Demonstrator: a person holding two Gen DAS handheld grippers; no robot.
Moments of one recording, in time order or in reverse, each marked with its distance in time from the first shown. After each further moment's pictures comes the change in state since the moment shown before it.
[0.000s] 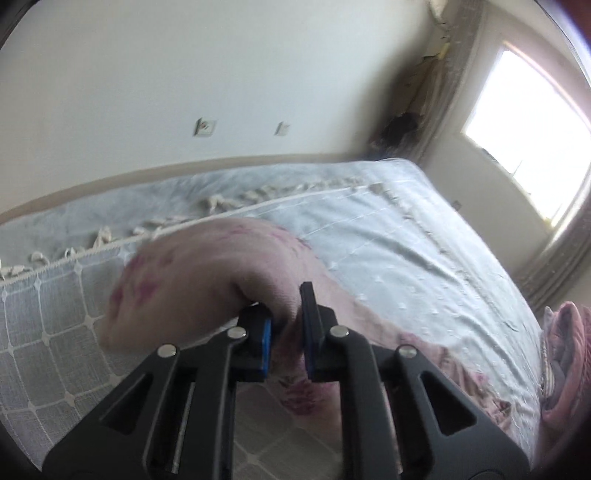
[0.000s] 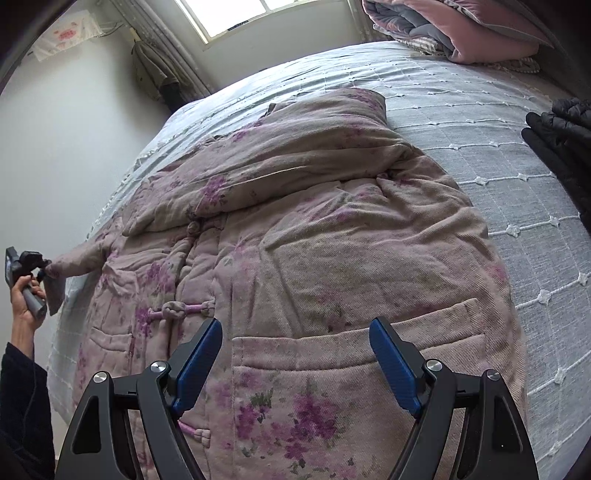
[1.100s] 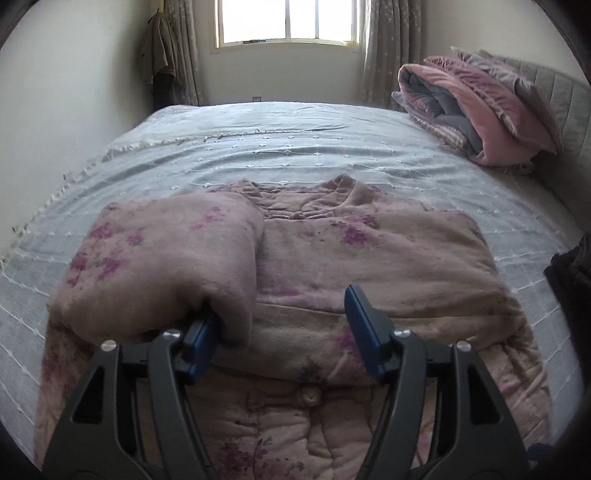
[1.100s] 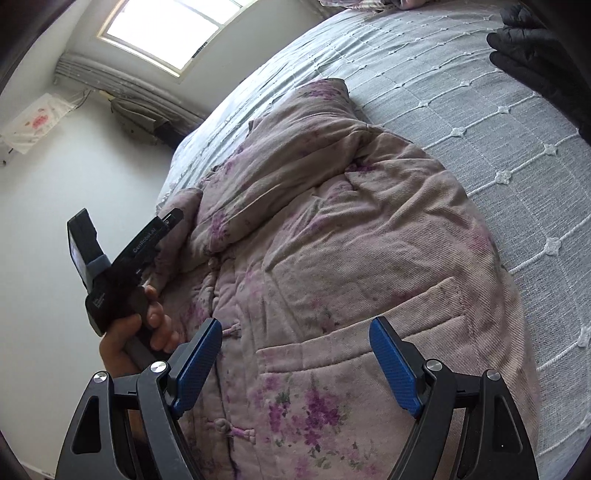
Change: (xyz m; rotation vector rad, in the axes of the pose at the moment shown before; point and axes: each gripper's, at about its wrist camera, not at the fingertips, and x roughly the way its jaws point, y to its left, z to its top) left arm -0.079 -0.321 -0.308 0.836 0.112 -0.355; right arm -0.020 -0.057 0.012 0.274 0.037 0.224
